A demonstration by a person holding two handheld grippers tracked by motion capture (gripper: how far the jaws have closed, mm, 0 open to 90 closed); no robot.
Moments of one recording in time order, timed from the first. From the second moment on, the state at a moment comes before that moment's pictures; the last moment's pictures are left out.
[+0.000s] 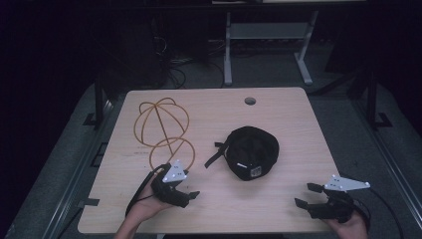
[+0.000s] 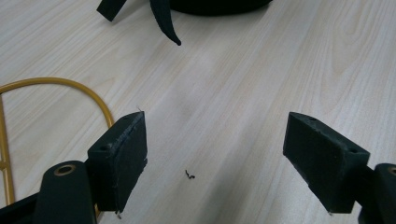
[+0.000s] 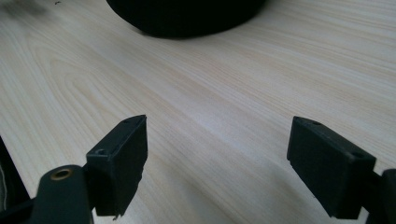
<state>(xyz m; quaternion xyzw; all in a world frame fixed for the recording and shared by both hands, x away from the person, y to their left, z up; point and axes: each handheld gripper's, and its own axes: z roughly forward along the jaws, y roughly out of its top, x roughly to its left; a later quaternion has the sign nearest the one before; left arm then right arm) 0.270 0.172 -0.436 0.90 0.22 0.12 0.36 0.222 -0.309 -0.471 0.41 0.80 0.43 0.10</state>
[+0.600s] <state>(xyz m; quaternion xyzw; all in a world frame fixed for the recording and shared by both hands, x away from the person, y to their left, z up) 0.276 0.157 -0.416 0.90 0.20 0.12 0.38 0.223 -0.307 -0.471 0.41 0.80 0.43 0.10</state>
